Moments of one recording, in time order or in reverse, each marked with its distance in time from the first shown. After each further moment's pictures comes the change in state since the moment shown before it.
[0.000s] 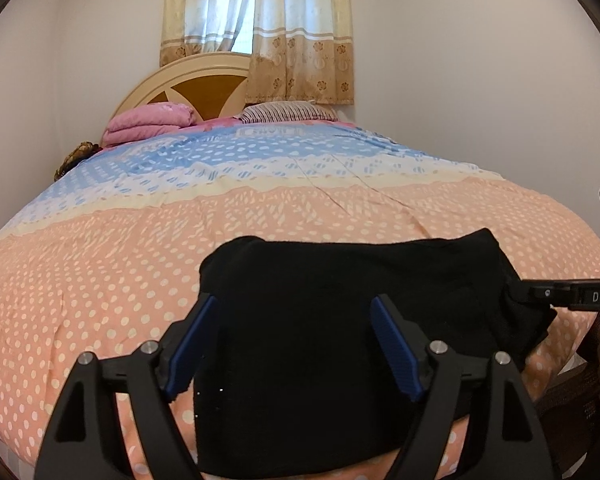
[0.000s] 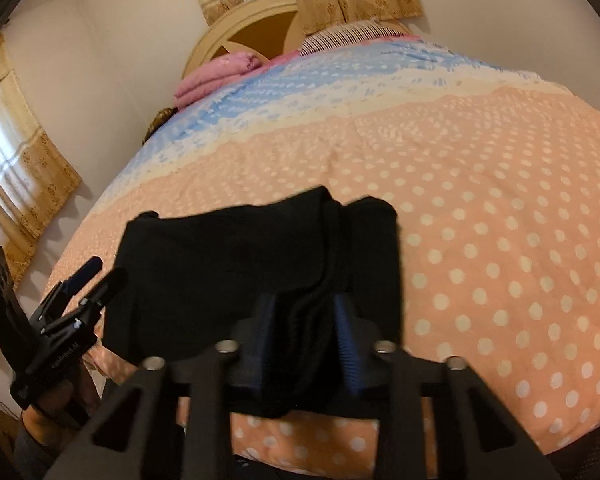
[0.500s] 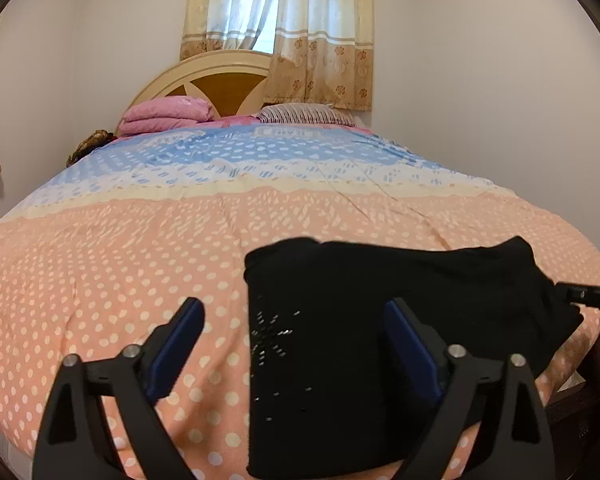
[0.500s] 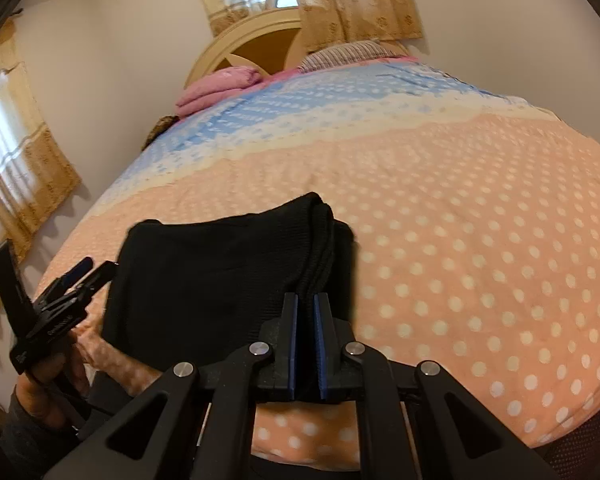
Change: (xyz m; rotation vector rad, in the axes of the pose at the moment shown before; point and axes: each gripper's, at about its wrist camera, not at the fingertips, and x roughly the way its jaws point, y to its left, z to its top) left arm 0.001 0.022 -0.003 -0.063 -0.004 0.024; right arm -0.024 -0.020 -0.002 -0.023 -0.027 -0.032
